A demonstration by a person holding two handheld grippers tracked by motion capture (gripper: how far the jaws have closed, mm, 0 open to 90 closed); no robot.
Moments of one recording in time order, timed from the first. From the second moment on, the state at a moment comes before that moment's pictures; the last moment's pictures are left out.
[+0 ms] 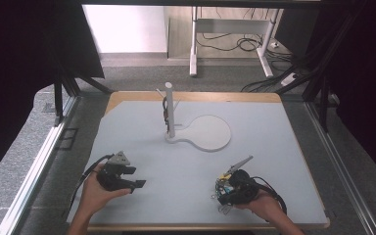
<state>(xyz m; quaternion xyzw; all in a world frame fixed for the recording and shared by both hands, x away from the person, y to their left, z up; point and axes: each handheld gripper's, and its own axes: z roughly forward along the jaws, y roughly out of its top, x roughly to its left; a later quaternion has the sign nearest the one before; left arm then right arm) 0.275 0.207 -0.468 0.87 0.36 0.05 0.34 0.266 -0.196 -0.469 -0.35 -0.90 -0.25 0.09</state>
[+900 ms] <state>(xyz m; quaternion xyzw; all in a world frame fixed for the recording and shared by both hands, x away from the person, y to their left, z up) 0.274 0.209 -0.468 0.87 0.36 0.05 0.34 0.295 -0.209 -0.409 -0.34 -0.90 -0.26 0.10</state>
